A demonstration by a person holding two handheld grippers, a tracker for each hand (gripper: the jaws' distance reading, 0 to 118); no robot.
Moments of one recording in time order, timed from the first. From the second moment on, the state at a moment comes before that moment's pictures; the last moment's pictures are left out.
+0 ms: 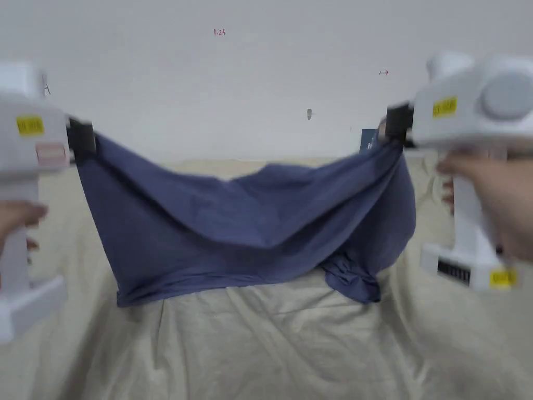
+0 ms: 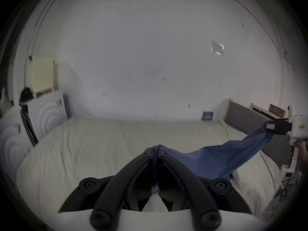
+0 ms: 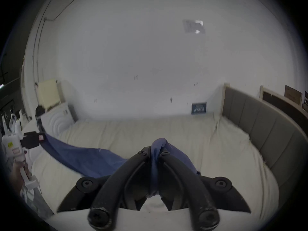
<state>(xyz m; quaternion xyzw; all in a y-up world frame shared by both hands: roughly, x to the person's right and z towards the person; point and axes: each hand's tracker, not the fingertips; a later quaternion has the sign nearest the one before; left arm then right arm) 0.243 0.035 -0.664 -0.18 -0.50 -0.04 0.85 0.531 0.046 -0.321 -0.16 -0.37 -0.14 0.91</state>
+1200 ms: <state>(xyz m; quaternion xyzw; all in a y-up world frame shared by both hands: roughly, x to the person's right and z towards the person) 0.117 -0.163 -0.553 -0.38 -0.46 -0.12 0.80 0.390 -0.175 -0.212 -0.34 -0.37 -0.25 0.82</state>
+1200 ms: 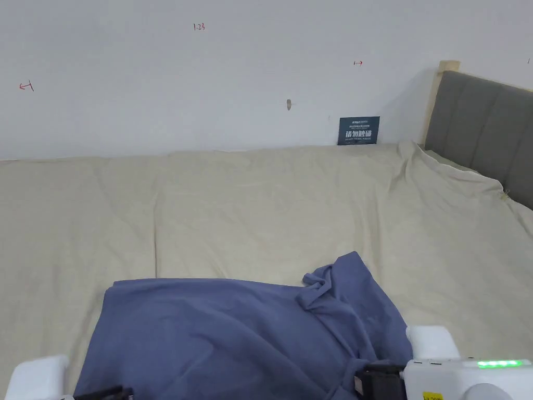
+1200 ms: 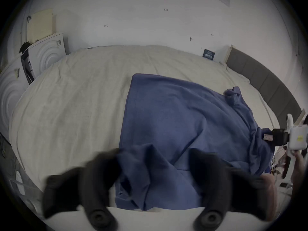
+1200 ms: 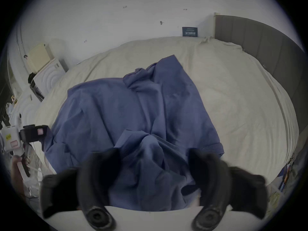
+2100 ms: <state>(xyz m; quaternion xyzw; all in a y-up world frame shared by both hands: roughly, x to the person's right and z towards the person) 0.070 -0.090 -0.494 -0.22 -0.53 -0.06 0.82 0.490 -0.064 -0.219 -0.28 -0.35 -0.27 0.85</state>
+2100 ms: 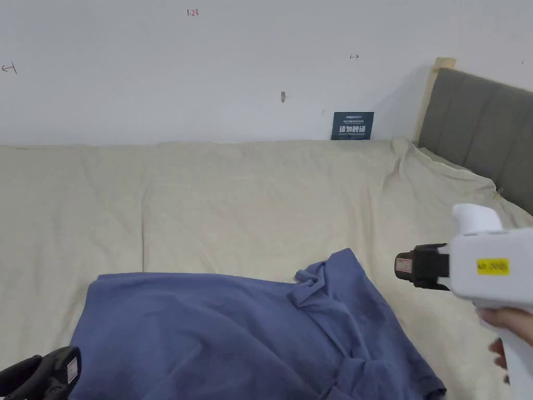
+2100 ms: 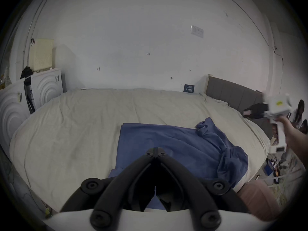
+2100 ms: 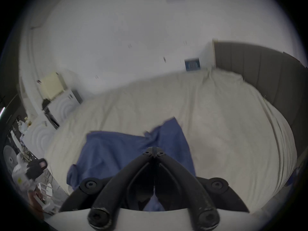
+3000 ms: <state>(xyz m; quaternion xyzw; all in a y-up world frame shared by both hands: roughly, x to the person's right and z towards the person) 0.073 -0.125 -0.520 -0.28 -0.48 -0.05 0.83 0.605 -0.162 -0.289 -0.45 -0.36 -0.30 0.76</state>
